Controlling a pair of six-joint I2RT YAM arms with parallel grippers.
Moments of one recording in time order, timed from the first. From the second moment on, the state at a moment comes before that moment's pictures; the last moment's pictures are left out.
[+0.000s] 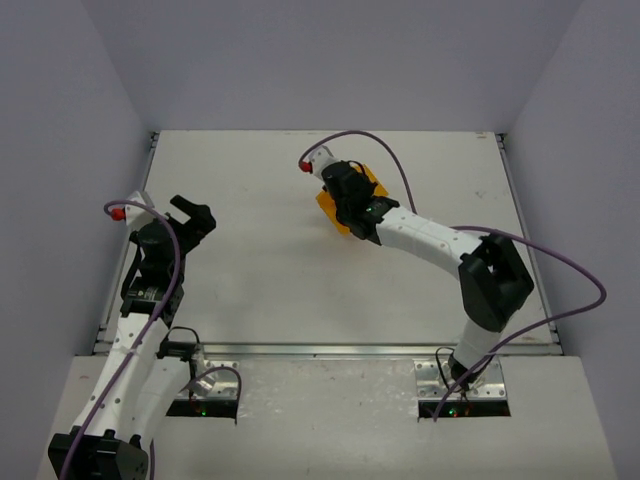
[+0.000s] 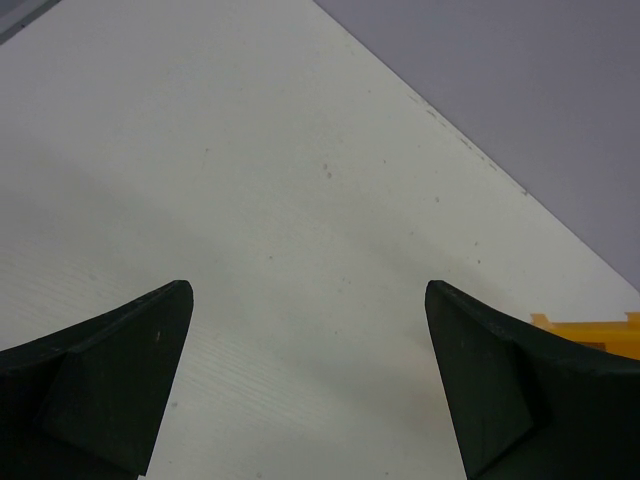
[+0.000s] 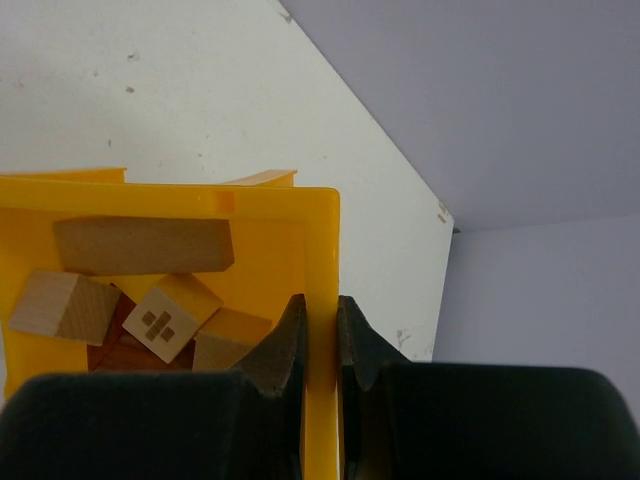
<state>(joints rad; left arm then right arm) -0.03 0.67 0.56 -0.18 -0.29 -0.65 0.73 1.76 1.27 -0.01 0.73 -0.56</state>
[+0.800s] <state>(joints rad) -0.03 0.65 0.56 -0.19 -0.32 -0.66 0.96 2.01 1.17 0.85 0.97 -1.46</state>
